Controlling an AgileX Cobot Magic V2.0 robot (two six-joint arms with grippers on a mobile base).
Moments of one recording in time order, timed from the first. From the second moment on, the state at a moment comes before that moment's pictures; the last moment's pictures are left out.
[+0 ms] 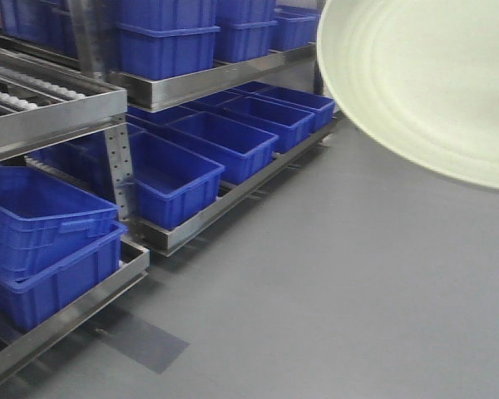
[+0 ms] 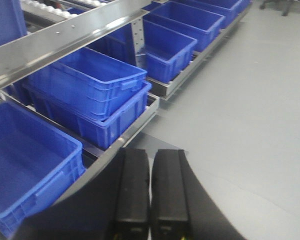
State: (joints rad) left arm -0.07 -0.01 0.00 0.22 0.35 -0.18; right arm 0.06 0.46 -0.33 0.24 0.08 0.11
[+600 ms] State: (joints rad) left arm -0.07 -0.01 0.00 0.22 0.35 -0.18; right arm 0.06 0.46 -0.33 0.24 0.08 0.11
